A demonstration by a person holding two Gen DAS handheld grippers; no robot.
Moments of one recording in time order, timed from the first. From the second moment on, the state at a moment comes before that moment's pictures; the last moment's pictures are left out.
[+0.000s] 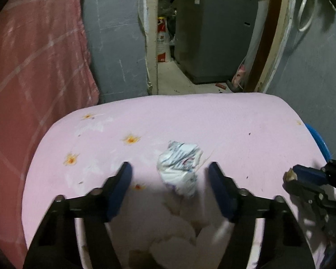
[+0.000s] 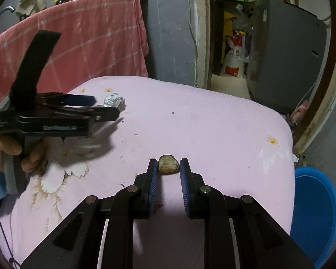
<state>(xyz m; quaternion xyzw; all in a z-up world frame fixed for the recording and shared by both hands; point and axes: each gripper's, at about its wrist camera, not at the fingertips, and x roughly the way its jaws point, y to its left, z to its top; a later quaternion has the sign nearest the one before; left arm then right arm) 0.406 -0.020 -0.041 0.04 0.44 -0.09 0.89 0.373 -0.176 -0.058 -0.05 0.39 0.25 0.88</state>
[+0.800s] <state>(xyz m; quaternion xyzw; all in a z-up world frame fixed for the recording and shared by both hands) 0.327 -0.050 -0.006 -0.02 0.32 -0.12 0.94 0.321 -0.219 -0.032 0.04 0.25 0.21 0.94</state>
